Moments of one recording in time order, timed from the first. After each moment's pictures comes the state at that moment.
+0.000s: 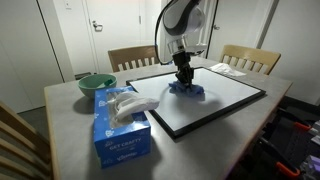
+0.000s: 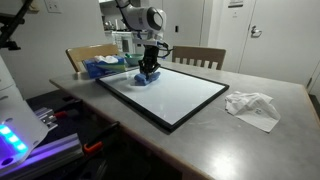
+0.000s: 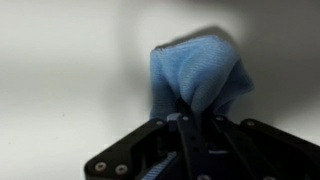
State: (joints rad) arm 0.07 0.67 0.03 -1.80 -0.04 2.01 -0.09
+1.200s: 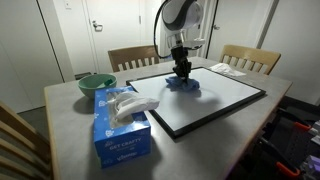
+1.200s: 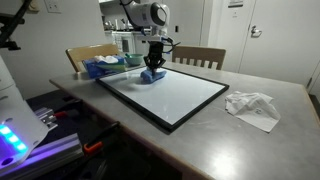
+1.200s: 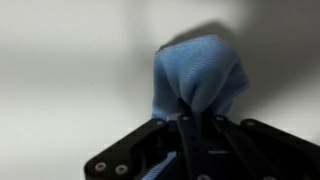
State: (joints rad) arm 0.07 0.68 0.01 -1.73 -0.05 2.01 -0.07
